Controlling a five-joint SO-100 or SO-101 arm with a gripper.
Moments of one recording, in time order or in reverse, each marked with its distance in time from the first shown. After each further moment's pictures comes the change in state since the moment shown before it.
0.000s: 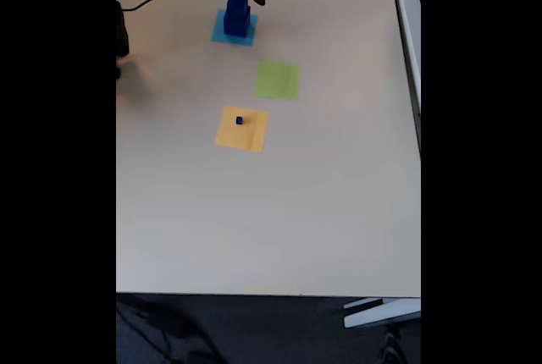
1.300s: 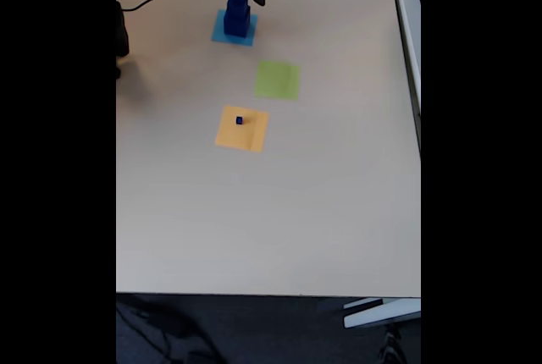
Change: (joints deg) arm 0.0 0.0 0.0 0.0 -0.1
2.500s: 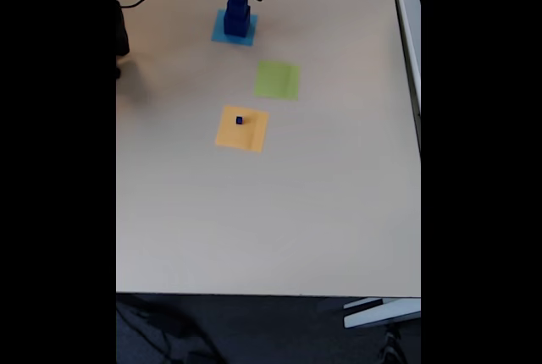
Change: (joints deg) arm -3.1 1.5 0.1 0.0 9.0
